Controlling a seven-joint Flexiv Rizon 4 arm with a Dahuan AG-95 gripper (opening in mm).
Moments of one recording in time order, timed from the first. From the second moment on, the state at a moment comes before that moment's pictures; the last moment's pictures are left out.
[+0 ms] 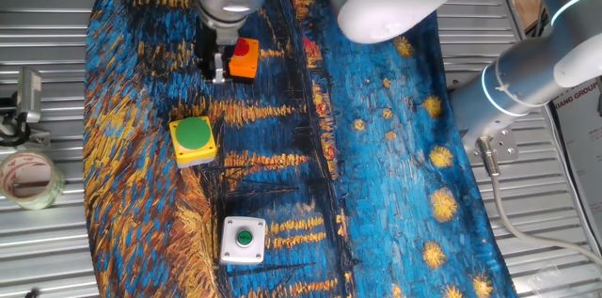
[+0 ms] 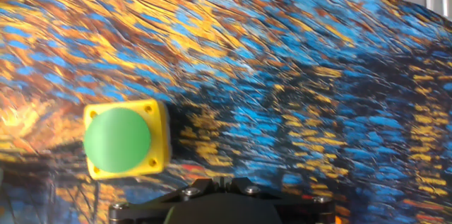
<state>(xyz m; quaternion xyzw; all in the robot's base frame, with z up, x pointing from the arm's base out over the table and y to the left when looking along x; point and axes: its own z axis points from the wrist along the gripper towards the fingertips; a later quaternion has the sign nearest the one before) 0.587 -0.053 0.120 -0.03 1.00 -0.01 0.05</state>
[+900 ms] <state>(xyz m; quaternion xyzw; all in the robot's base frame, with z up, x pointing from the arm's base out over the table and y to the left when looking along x) 0.599 -0.008 0.125 0.00 1.00 -0.01 0.05</state>
